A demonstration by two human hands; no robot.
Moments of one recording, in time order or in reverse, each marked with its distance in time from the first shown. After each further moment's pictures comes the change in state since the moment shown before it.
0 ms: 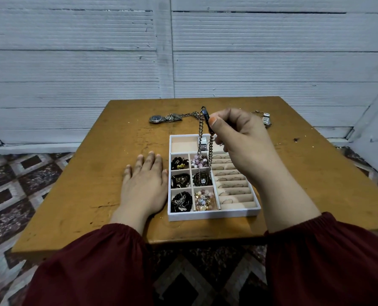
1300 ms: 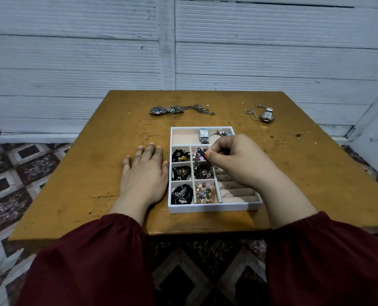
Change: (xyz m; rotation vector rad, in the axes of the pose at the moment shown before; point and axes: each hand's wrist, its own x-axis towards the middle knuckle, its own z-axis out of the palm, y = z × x) left_hand 0.002 -0.002 0.002 -0.025 0.040 0.005; right_hand -0.003 0.040 -0.007 -0.561 -0.222 0.137
